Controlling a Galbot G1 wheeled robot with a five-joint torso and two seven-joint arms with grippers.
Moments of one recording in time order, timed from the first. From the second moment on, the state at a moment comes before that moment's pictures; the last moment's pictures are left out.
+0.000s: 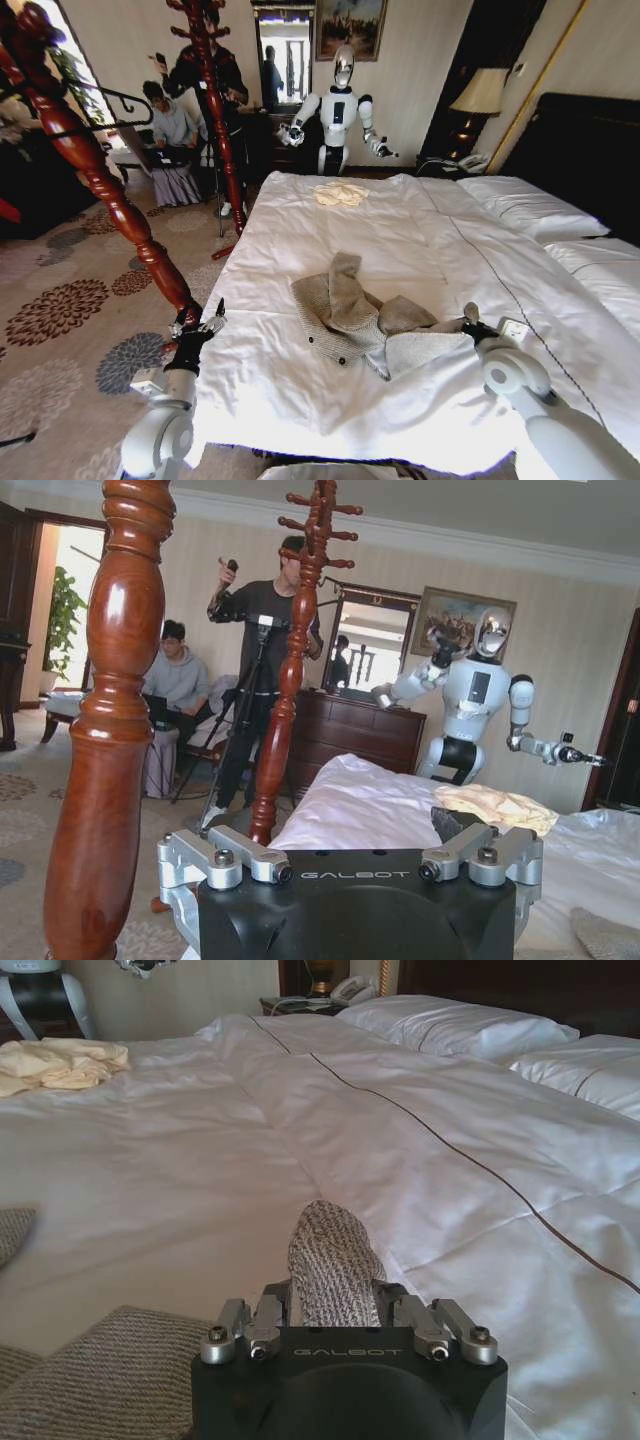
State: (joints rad) left arm 1.64 -1.39 -0.68 -2.24 -0.44 0.06 -0.07; right arm -1.45 0.78 0.69 2.09 1.17 -0.42 0.83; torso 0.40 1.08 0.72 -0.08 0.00
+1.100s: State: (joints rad) left arm 1.66 -1.39 -0.68 -2.26 -0.42 0.06 -0.06; right arm -1.36 0.81 0.52 1.92 0.87 -0.43 0.91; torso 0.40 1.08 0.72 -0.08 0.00
